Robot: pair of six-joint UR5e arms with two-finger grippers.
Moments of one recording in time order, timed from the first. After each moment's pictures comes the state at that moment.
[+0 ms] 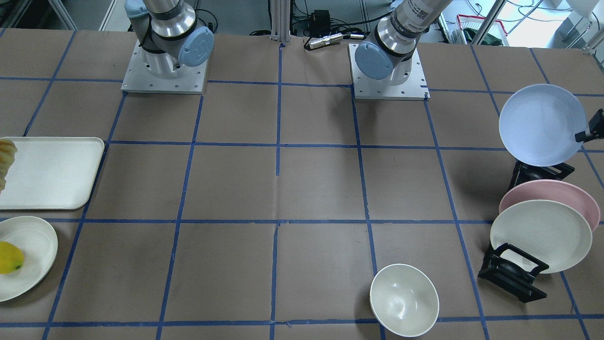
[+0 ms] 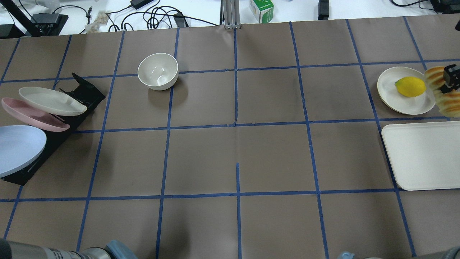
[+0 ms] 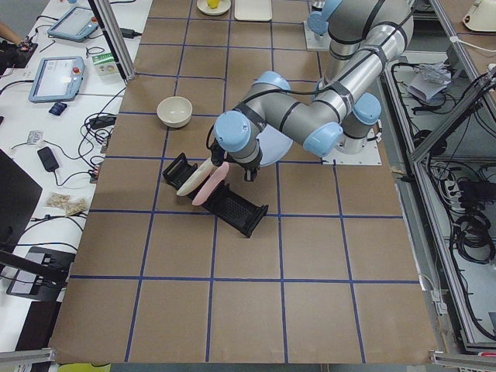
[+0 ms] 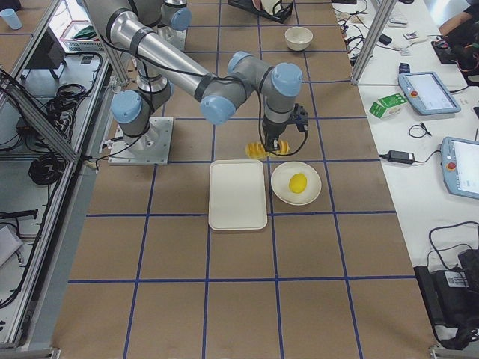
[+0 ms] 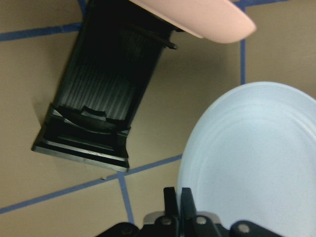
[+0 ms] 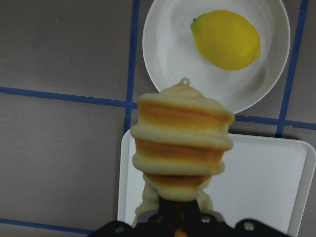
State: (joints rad) left arm -0.75 -1.78 -1.44 -1.86 1.54 0.97; right arm 1.02 -1.39 1.57 -1.70 -1.57 -0.66
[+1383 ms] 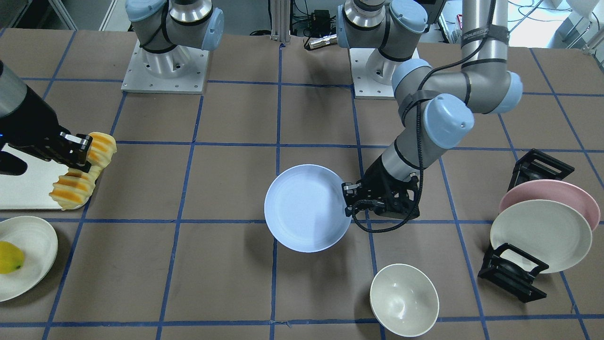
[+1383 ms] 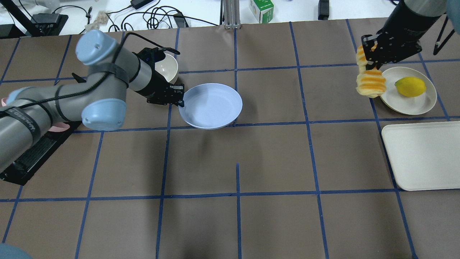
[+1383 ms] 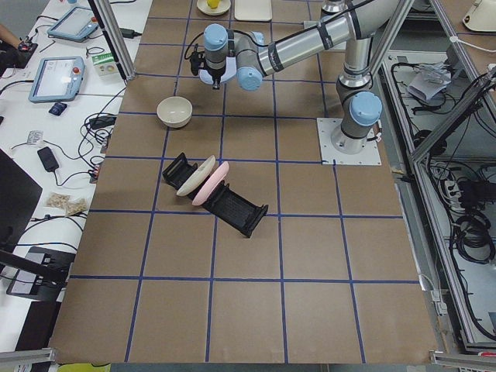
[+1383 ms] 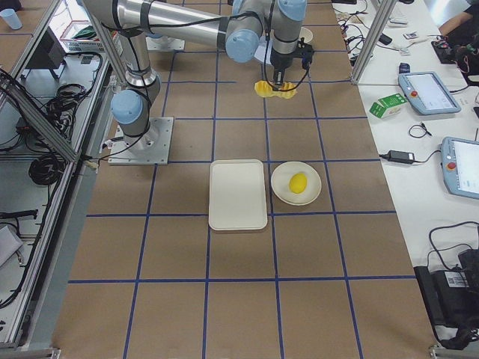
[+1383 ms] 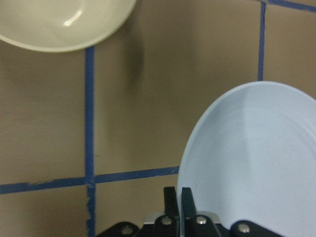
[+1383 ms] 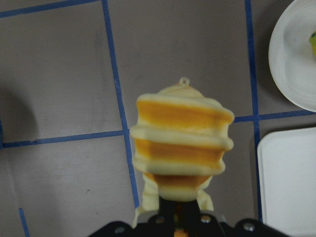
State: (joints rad) left arm -1.57 -1.86 -1.93 -0.75 1.23 -0.06; right arm 1.38 -1.43 1.52 -1.64 -1.50 -0.08
